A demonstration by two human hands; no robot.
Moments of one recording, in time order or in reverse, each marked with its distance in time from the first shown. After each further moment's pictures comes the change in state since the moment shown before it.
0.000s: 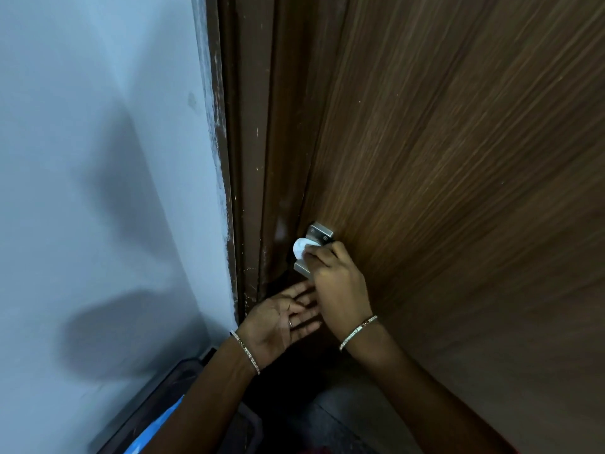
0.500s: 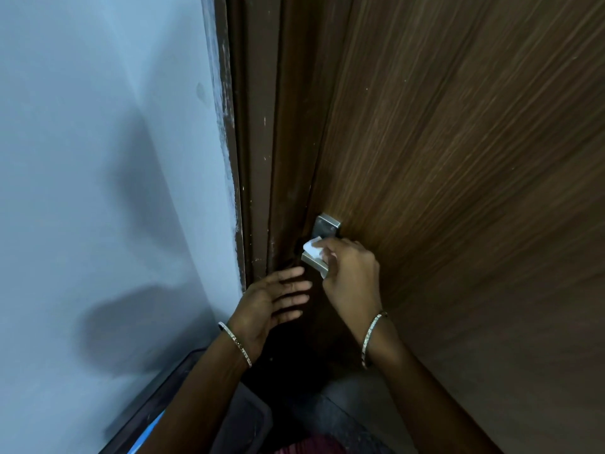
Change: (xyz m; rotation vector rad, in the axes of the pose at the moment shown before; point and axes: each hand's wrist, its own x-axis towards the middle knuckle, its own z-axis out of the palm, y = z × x) left_hand -0.033 0.018 -0.003 0.300 0.276 0.152; right_hand -0.005 -0.002 -0.004 0.349 0.142 0.294
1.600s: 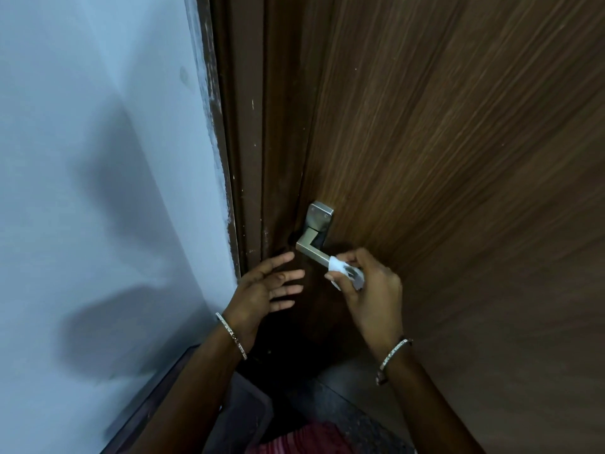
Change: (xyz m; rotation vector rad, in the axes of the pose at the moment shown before) left_hand -0.008 0.004 -0.003 0.124 -0.002 0.080; right_hand -0.048 0.035 -0.007 0.108 0.102 0.116
